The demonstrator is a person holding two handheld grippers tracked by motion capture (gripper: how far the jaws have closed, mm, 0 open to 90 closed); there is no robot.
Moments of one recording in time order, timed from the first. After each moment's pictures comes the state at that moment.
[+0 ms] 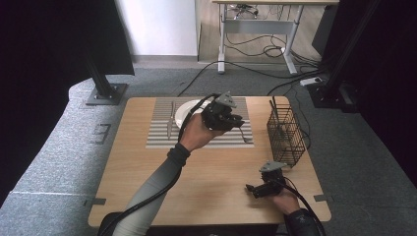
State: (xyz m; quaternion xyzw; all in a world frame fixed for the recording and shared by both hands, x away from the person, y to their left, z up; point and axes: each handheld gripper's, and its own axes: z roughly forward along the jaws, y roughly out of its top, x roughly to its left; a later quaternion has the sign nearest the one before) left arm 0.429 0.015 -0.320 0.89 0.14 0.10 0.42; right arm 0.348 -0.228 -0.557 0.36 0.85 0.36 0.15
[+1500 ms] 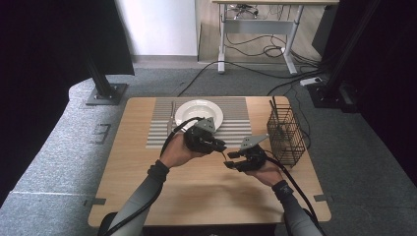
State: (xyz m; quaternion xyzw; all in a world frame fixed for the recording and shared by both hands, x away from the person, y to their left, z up) left arm 0.410 0.065 -0.380 0.91 0.09 0.03 0.40; right arm 0.395 -0.162 -0.472 0.20 0.87 0.45 0.06
